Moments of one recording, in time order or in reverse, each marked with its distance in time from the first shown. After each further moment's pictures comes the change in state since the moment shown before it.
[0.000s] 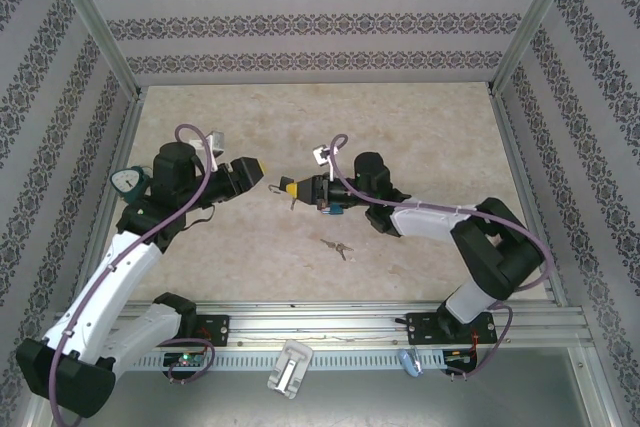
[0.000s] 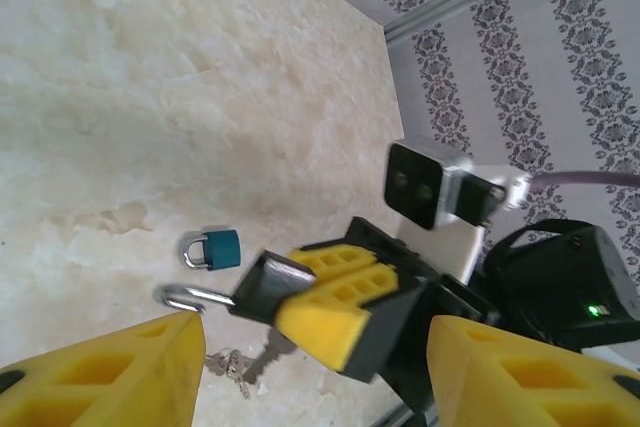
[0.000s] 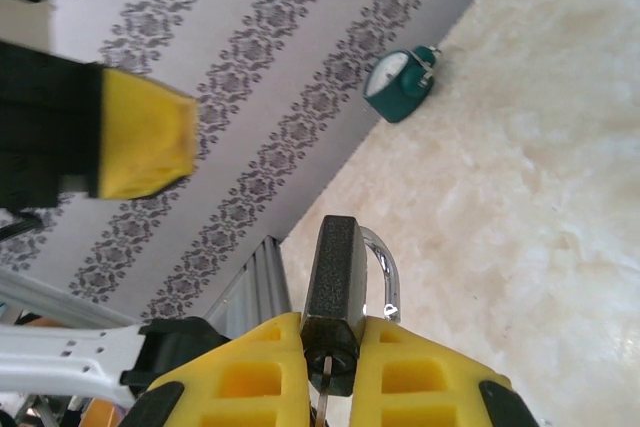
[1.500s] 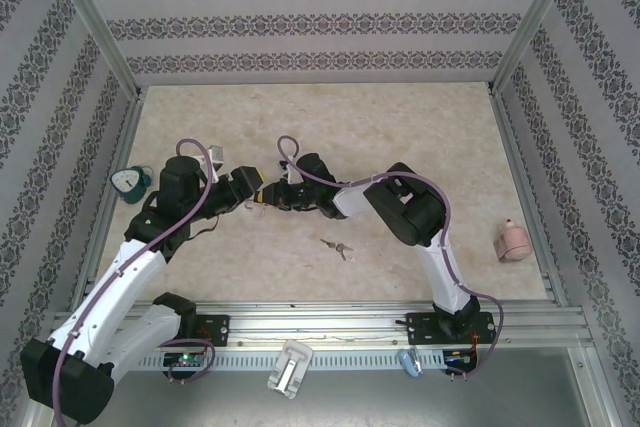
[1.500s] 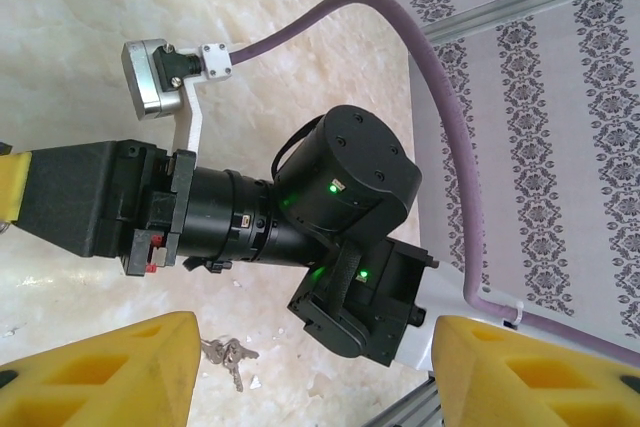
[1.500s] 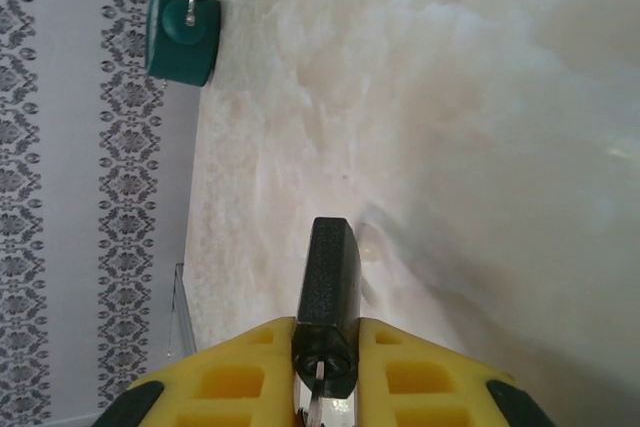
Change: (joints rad) left arm 0.000 -0.027 -0.146 0.103 -0.008 -0.138; right arm 0.071 0.604 0.443 -0.187 0.098 0.229
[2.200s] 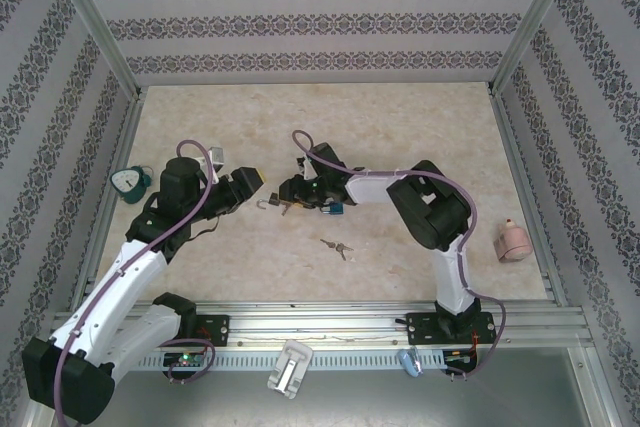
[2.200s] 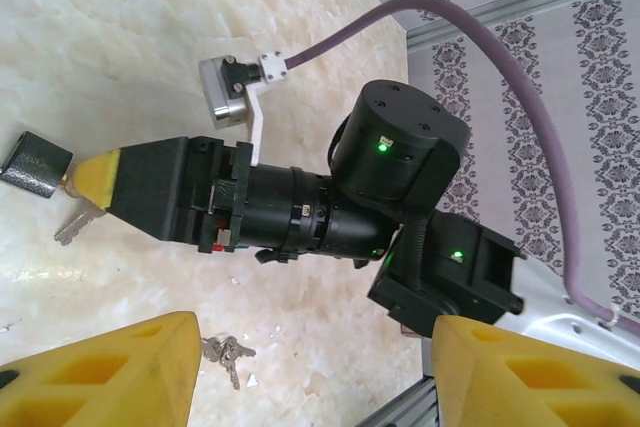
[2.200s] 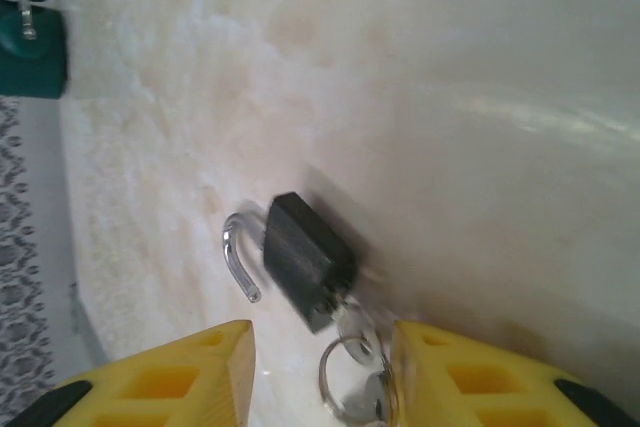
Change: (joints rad) left arm 0.007 -0.005 -0.017 0.019 0.011 -0.014; right arm -0.063 -0.158 0.011 -0.492 0.114 -0.181
